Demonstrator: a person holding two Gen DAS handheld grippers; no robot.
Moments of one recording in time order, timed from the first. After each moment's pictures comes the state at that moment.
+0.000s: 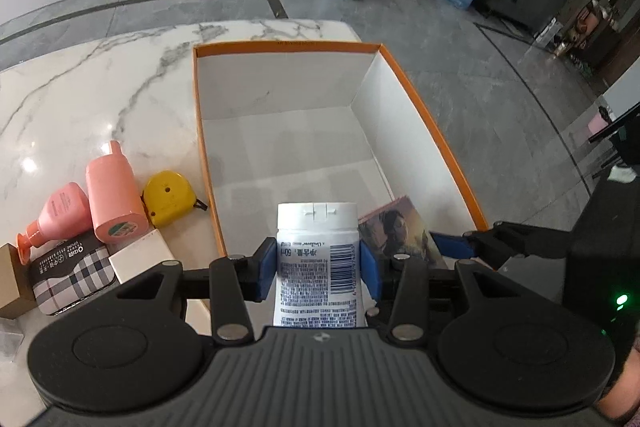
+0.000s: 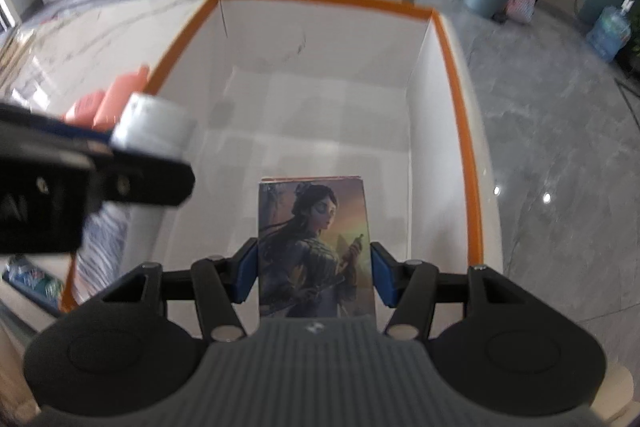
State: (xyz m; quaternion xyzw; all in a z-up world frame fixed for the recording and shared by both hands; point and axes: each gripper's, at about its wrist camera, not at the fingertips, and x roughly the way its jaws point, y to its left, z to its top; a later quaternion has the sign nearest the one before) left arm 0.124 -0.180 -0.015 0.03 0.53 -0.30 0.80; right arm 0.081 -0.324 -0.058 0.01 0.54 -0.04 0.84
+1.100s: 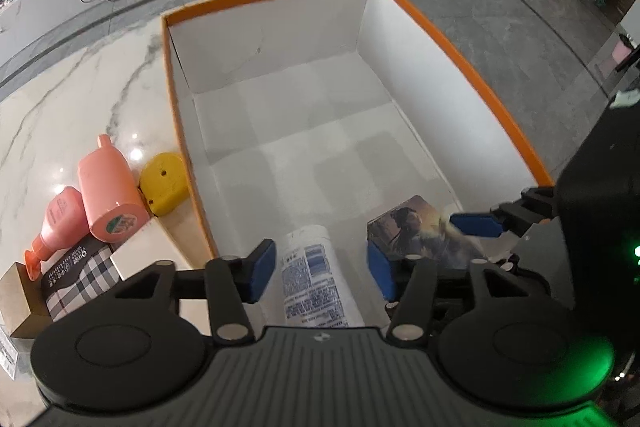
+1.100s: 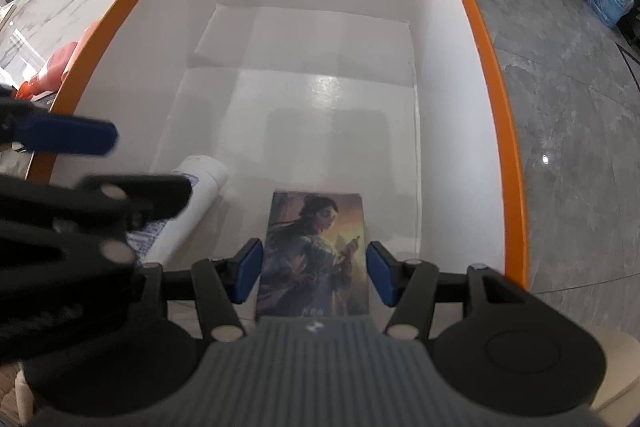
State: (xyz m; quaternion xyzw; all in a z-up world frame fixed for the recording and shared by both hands) left arm 0.107 -0.205 -0.047 0.13 0.52 -0.28 0.79; right arm 0.084 -0.325 -0.096 0.02 0.58 -0.06 0.81
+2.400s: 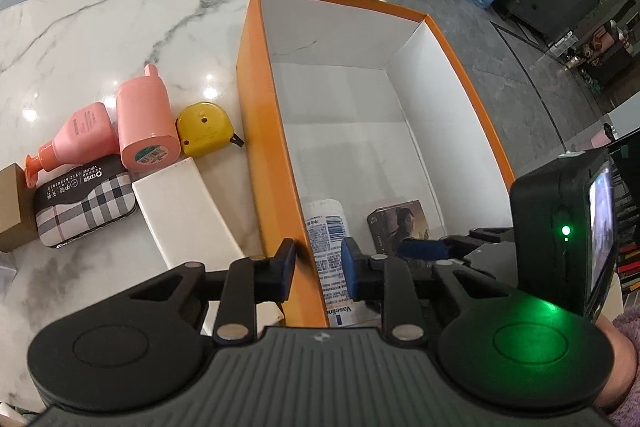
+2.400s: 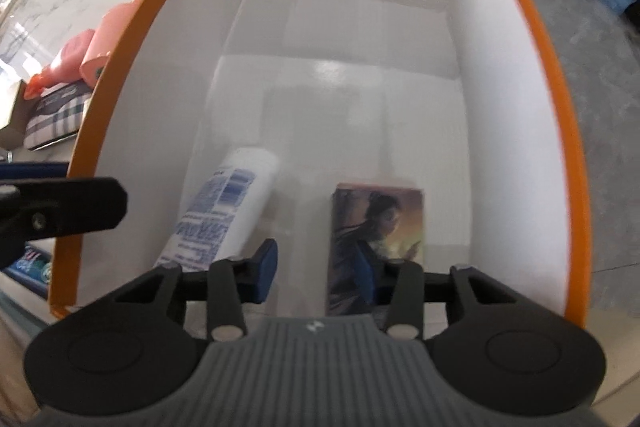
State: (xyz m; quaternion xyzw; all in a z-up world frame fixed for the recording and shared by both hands) left arm 0.114 -0.129 -0.039 -0.02 0.56 -0.27 0.78; right arm 0.102 -0.285 -0.099 0.03 0.60 -0.06 0.80
